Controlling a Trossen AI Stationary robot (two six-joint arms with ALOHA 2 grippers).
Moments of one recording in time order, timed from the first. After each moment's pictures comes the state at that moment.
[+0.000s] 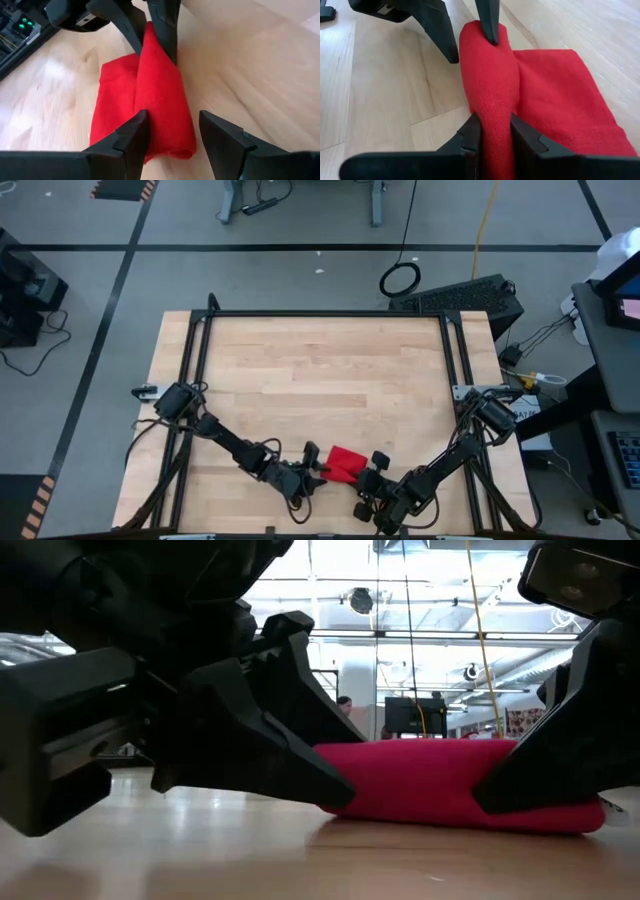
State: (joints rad) left arm -0.56 2.07 1.01 0.46 -0.42 0.30; right arm 0.81 2.08 1.09 -0.13 0.77 1.06
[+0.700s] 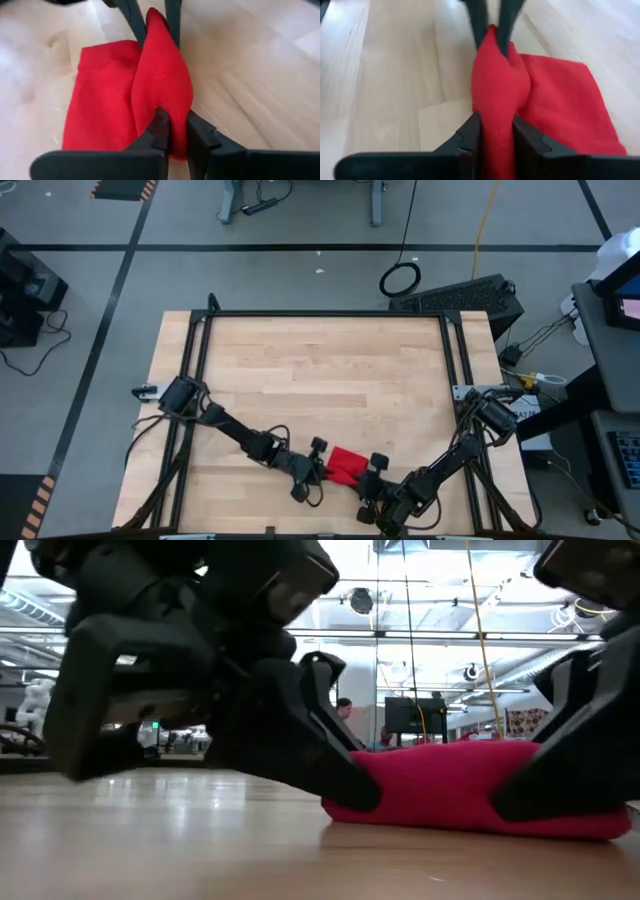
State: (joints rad) left arm -0.46 2.07 1.03 0.41 -0.15 0.18; right arm 0.81 2.08 1.09 -0.09 0.77 0.91
